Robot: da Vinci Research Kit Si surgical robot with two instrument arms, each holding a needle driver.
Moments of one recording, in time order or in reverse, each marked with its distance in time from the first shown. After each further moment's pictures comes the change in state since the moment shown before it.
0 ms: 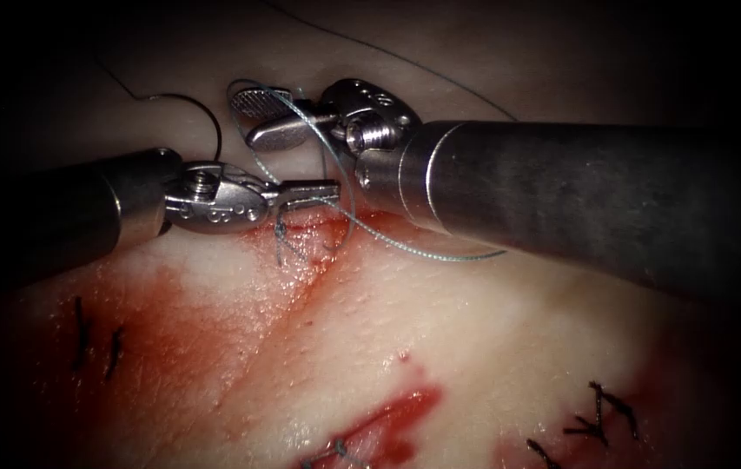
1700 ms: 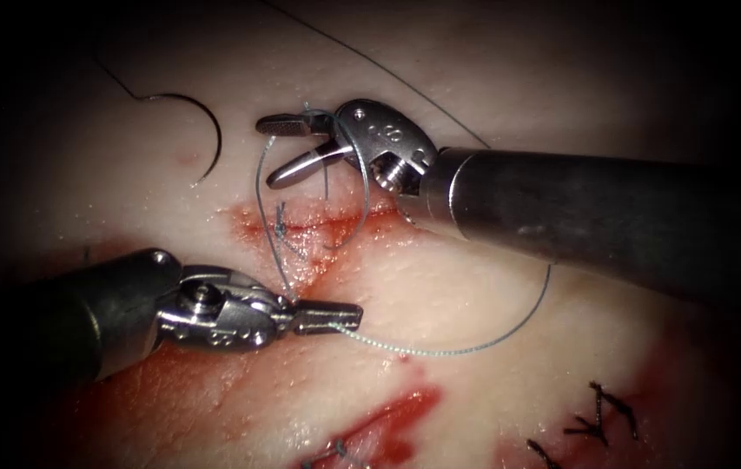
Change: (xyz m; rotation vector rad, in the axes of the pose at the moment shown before) right arm -0.002 0.006 -0.003 -0.180 -0.325 -0.766; left arm 0.013 0.003 -0.002 -0.170 0.033 0.118
